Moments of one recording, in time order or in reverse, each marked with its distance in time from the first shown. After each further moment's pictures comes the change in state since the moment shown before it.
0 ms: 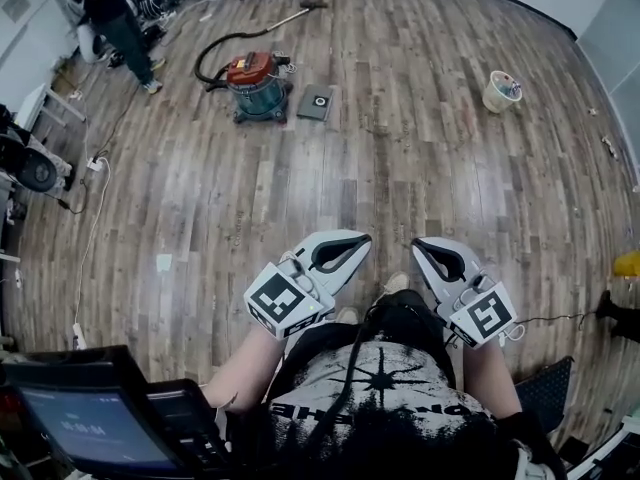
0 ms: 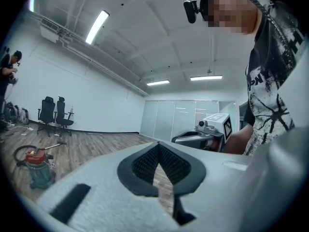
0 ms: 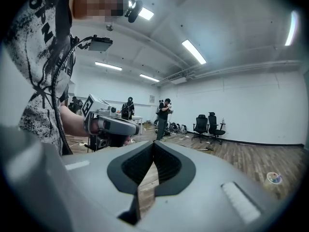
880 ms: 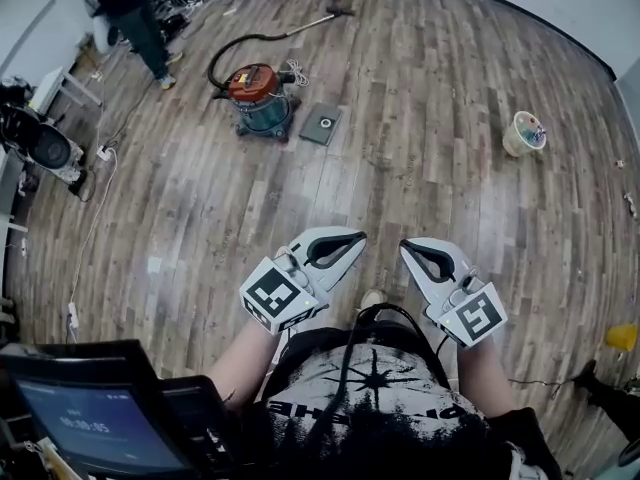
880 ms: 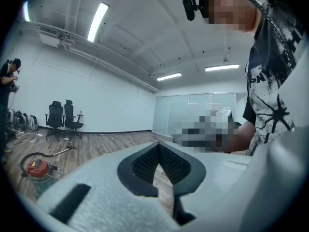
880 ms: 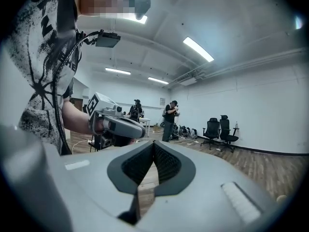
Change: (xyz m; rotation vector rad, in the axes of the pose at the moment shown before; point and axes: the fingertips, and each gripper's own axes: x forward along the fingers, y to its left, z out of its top) left arm 0.221 0.153 0.041 0.022 0.036 0.148; right arm 0.061 -0.260 0.015 -0.074 -0.125 0.184
